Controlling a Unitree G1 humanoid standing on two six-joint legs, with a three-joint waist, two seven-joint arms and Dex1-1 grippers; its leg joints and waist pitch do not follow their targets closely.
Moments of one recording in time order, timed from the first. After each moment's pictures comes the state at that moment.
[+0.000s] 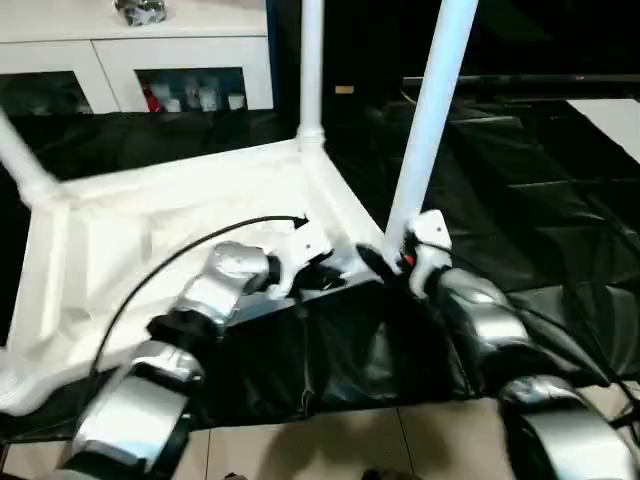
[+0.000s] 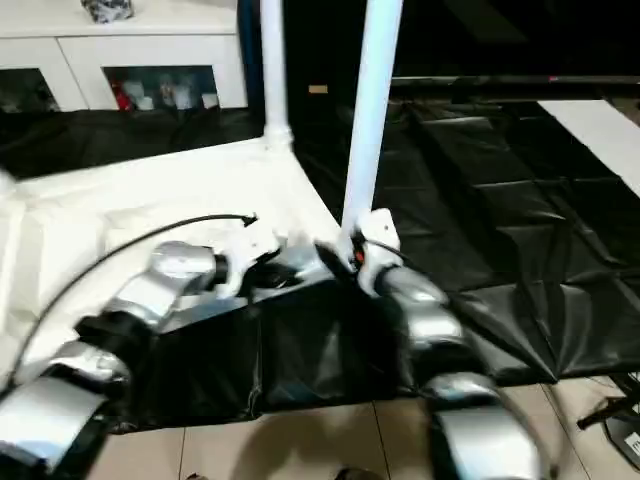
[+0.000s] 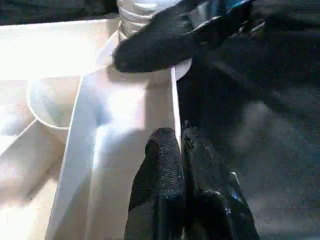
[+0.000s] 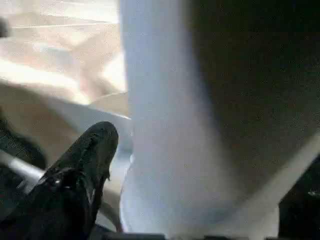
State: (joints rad) left arm -0.74 0.25 -0.26 0.84 0.10 -0.01 -1.10; right arm -0.61 -0.19 0.03 0.93 0.10 -0.17 0.76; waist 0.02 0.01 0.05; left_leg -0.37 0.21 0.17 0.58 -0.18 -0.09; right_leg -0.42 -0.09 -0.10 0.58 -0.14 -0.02
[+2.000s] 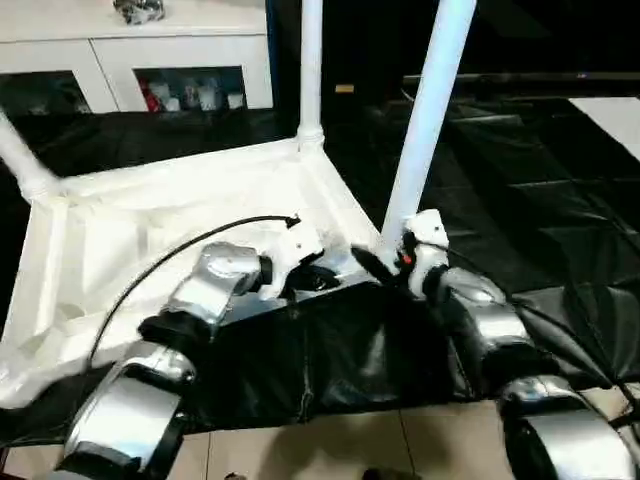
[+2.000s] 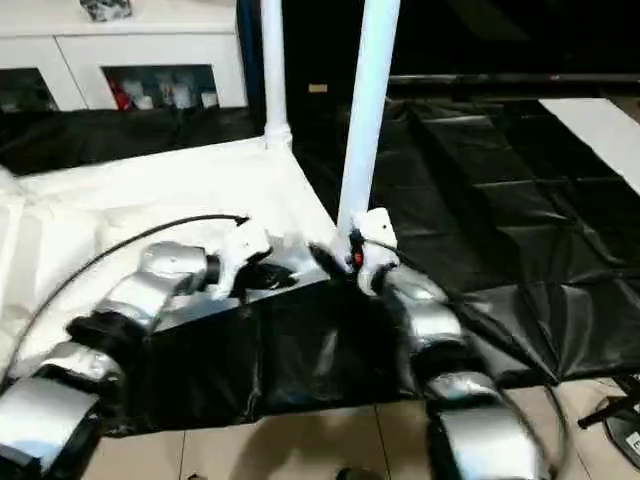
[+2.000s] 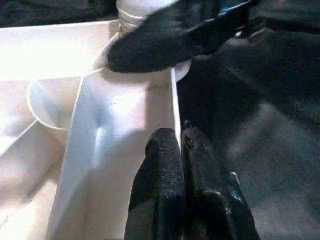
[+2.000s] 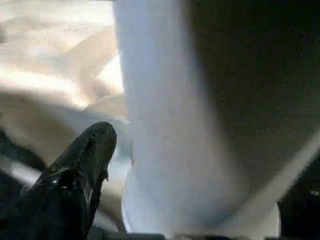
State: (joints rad) left arm -0.74 0.24 -0.24 0.85 0.09 -0.03 -1.09; right arm -0.62 -0.18 0.03 0.92 0.11 -0.13 0.73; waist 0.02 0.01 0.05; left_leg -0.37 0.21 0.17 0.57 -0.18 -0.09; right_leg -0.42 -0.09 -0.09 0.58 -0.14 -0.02
